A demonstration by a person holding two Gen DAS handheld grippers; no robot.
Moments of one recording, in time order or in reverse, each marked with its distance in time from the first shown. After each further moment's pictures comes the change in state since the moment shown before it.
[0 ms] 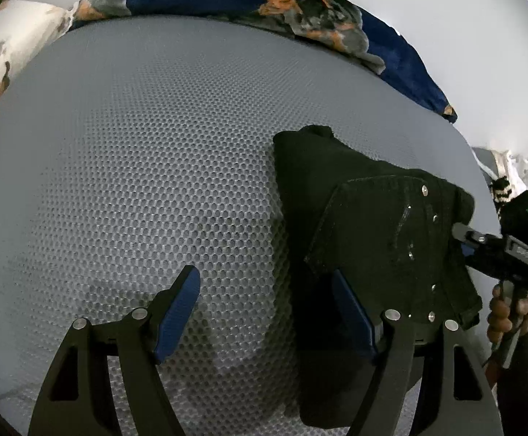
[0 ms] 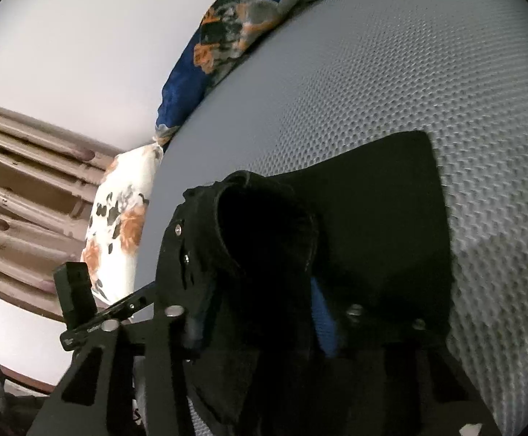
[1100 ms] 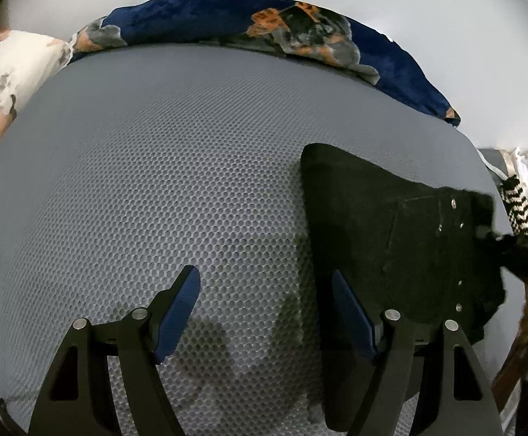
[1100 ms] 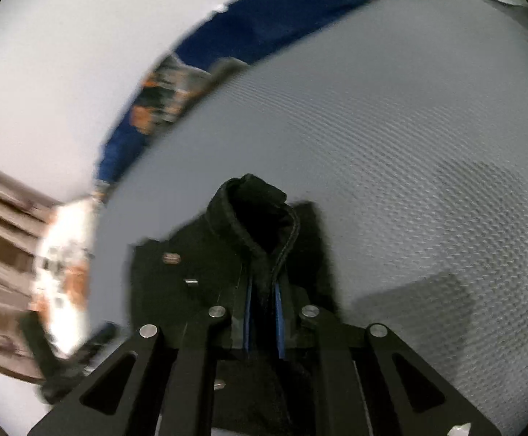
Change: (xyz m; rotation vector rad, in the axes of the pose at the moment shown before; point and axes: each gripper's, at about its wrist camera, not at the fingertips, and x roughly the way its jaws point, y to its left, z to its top) left arm 0.004 -0.036 0.010 0.056 -0.068 0.079; right arm -0.069 0.002 0.006 0.095 -0.184 -0.355
